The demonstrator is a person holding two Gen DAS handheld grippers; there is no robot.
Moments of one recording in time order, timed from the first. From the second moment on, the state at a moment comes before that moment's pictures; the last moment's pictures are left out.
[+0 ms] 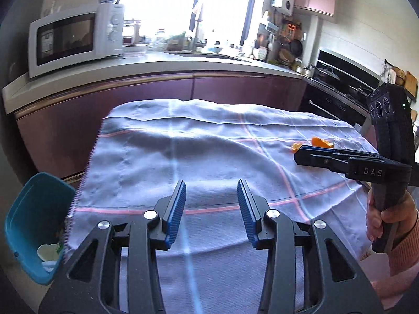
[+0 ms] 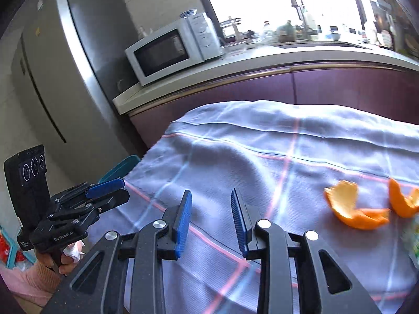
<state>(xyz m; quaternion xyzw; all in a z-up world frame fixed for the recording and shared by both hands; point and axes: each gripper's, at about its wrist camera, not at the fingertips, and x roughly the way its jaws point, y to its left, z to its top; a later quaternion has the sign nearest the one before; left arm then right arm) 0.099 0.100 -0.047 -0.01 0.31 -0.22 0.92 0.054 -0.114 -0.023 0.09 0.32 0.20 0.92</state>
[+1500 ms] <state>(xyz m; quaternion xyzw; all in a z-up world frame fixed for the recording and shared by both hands) 0.216 -0.117 -0.093 0.00 0.44 -0.33 0.83 0.053 -0.301 -0.065 0.16 0.35 0.05 0.92</state>
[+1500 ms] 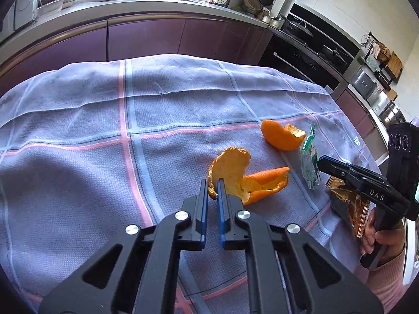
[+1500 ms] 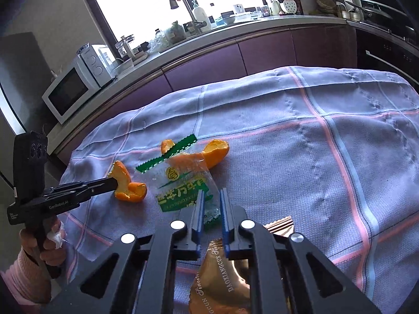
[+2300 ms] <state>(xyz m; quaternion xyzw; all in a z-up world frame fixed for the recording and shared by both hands) 0.182 -0.050 -0.074 -0.01 0.41 -0.31 0.86 0.064 -0.282 -0.072 0.15 0.37 0.06 0.91</state>
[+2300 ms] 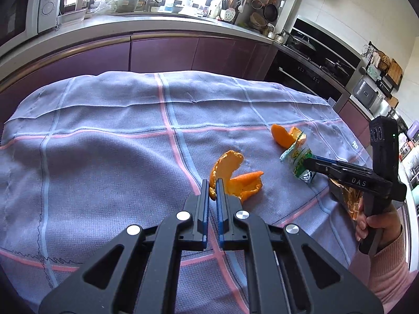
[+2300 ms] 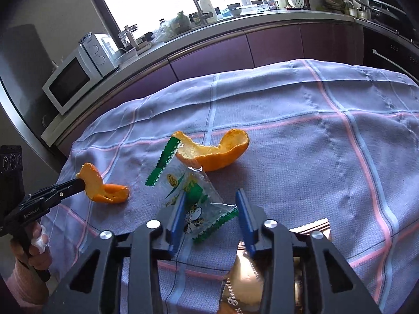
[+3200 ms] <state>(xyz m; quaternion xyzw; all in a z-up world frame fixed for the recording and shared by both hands) 0.160 0.071 -0.084 -0.08 0.42 -0.26 0.87 0.068 -0.170 -0.044 0.12 0.35 0.19 0.91</state>
